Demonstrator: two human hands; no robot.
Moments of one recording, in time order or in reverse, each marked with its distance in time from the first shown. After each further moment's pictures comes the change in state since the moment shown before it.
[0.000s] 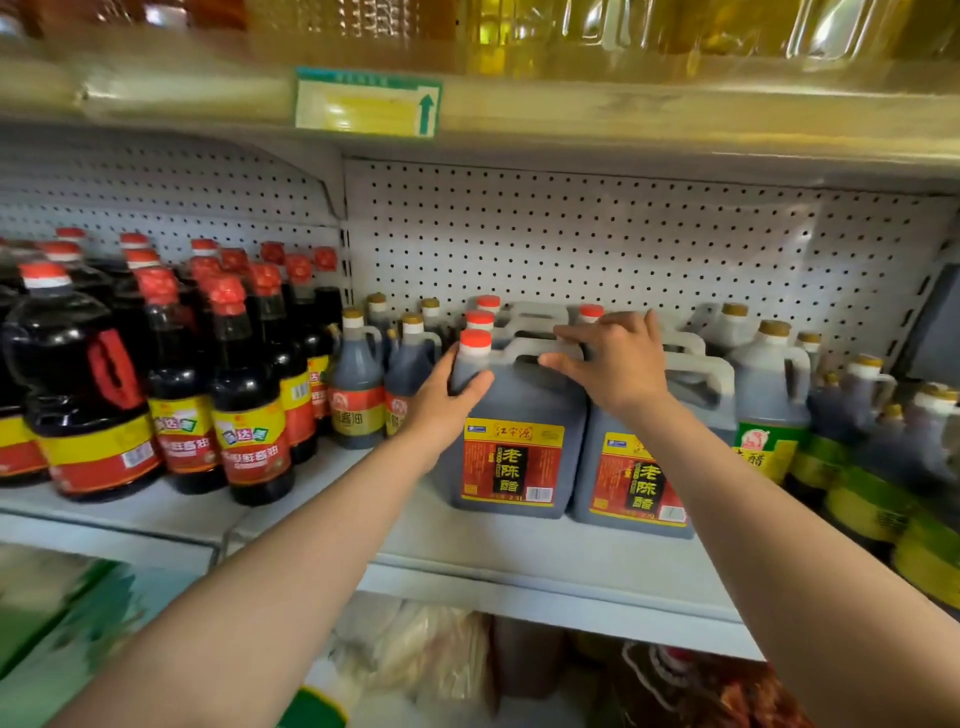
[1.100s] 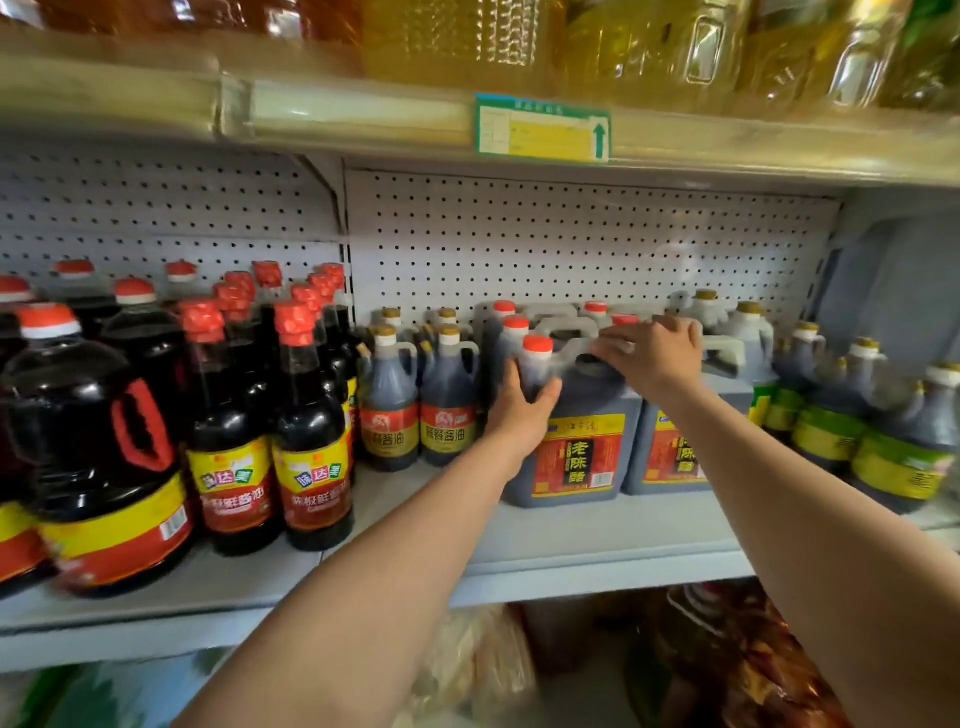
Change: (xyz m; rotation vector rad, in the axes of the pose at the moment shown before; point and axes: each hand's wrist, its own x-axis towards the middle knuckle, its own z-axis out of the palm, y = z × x) left_hand -0.001 -0.003 -0.022 -0.042 -0.334 -0.026; right_hand -0.014 -0.068 0.008 -0.224 0.087 0.414
